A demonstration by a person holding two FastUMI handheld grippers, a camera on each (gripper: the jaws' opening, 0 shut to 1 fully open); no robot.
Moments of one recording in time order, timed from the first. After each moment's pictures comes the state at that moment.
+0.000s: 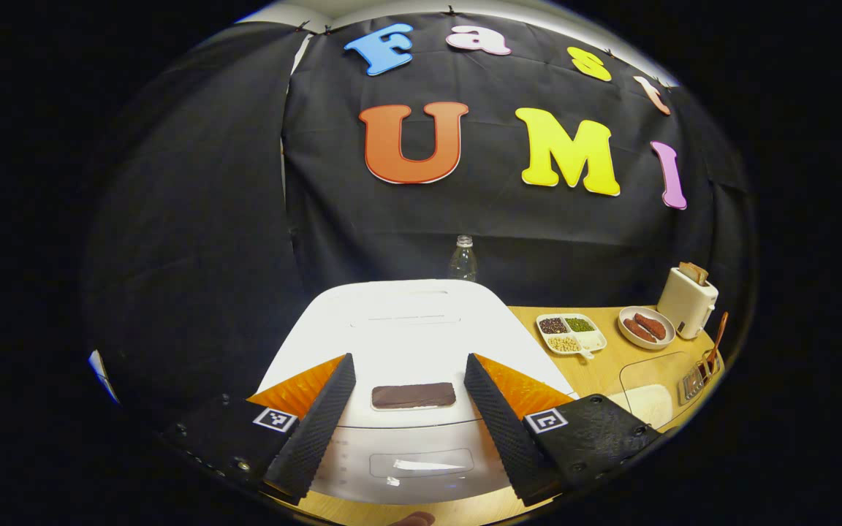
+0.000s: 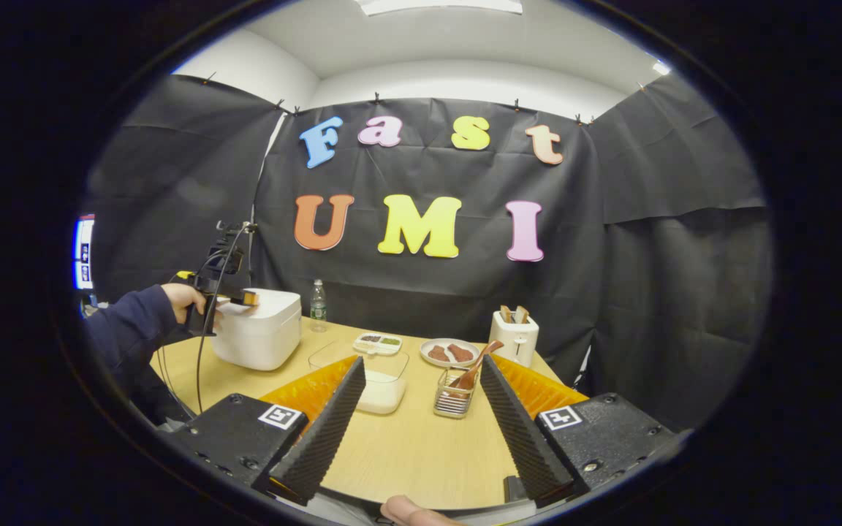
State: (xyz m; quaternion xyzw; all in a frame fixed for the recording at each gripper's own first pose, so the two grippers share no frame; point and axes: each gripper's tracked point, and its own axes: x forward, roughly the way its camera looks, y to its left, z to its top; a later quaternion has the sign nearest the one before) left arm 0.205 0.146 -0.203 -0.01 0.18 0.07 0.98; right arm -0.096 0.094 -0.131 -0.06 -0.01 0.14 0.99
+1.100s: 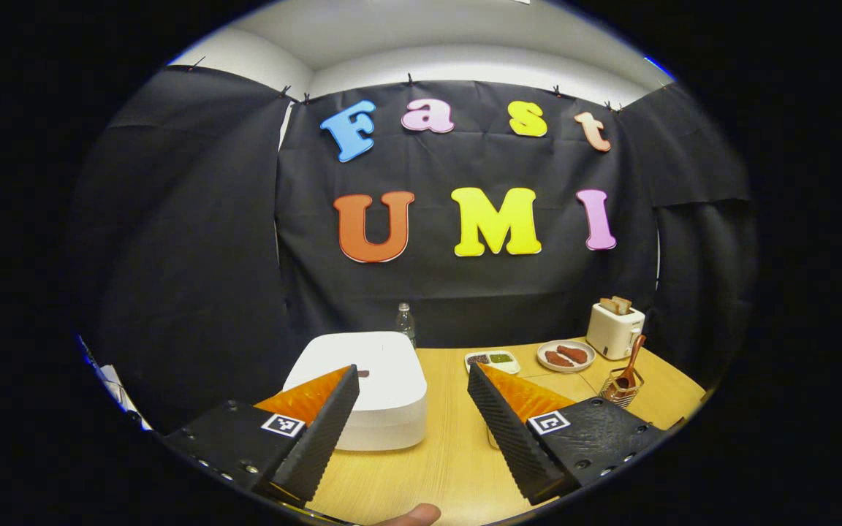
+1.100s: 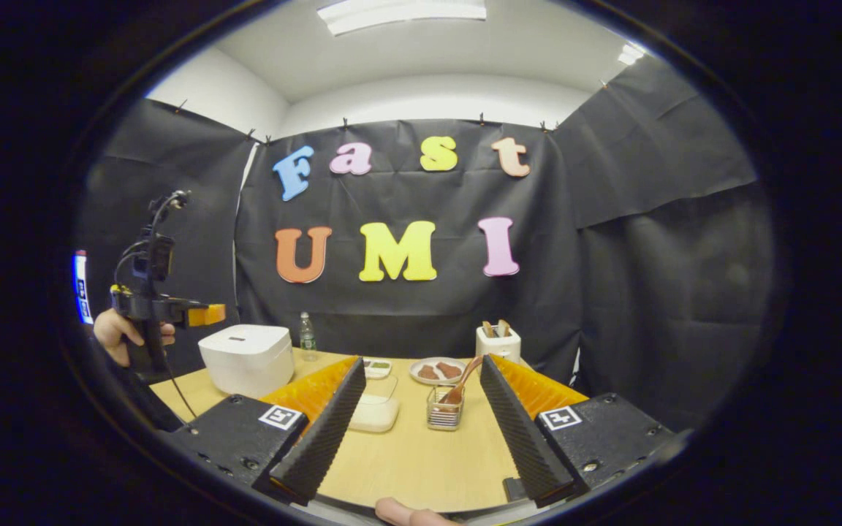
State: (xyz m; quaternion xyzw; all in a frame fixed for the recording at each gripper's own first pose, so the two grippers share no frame) left arm 0.016 0.027 -0.068 0.01 0.04 0.03 1.00; right arm -0.118 0.066 -0.094 0.01 -0.05 0.11 0.99
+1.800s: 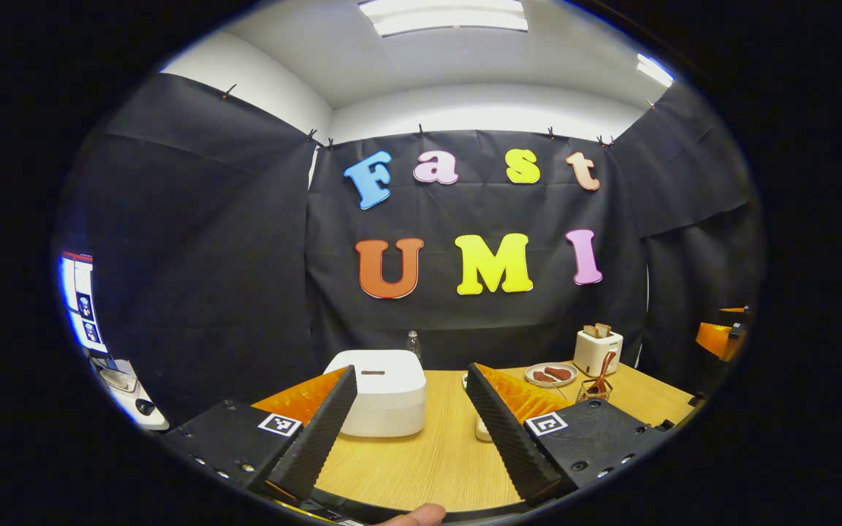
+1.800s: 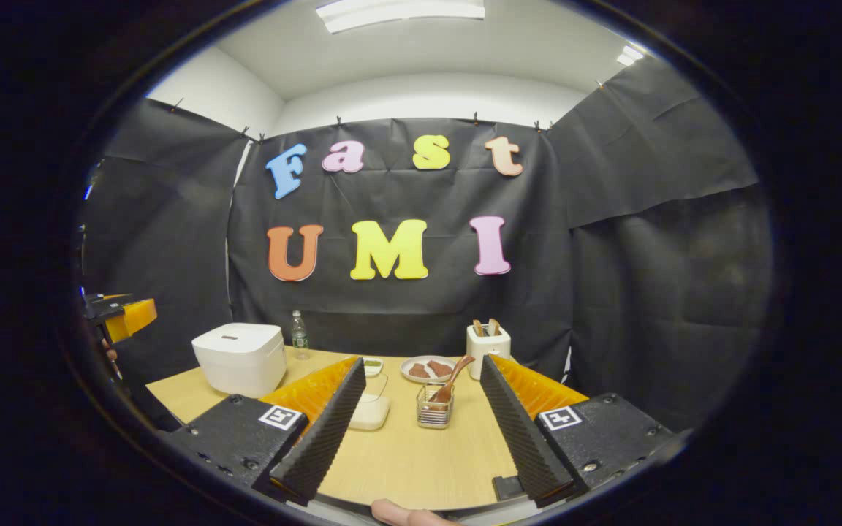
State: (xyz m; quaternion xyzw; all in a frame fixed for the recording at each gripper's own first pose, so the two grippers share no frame) left arm -0.106 0.010 -0.049 0.01 -0.04 0.05 1.00; right arm -0.117 0.058 -0.093 0.00 -0.04 0.10 0.99
